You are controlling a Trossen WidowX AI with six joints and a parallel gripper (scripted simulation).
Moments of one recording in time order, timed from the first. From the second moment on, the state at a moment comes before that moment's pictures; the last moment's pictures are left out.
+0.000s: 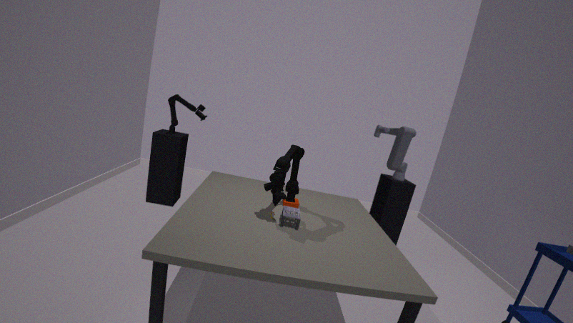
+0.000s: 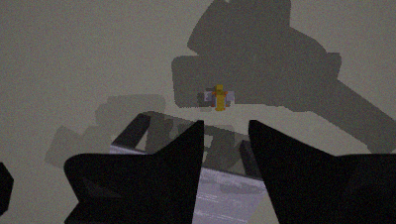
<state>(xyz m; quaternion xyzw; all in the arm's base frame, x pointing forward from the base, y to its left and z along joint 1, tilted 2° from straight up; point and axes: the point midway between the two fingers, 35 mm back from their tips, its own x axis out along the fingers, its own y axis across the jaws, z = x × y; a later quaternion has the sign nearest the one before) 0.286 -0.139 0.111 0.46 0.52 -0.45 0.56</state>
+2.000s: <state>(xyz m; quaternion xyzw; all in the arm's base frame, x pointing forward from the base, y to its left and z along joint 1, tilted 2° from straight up) 0.288 -0.141 0.051 0.46 0.52 -0.45 0.56</state>
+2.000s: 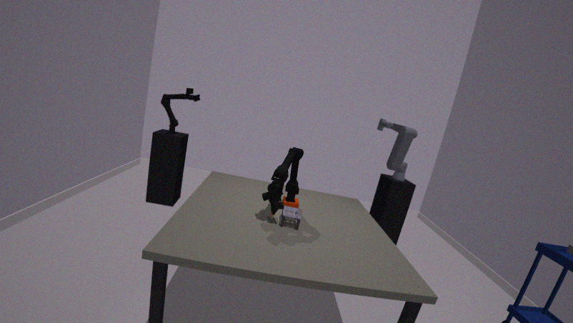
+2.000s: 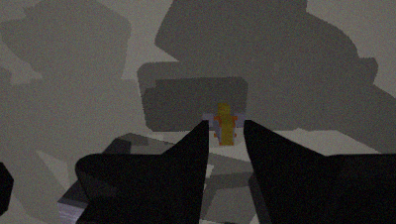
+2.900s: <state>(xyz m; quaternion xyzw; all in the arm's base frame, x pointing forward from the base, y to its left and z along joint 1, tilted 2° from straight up) 0.289 -0.141 0.050 0.46 0.52 -0.45 0.56</state>
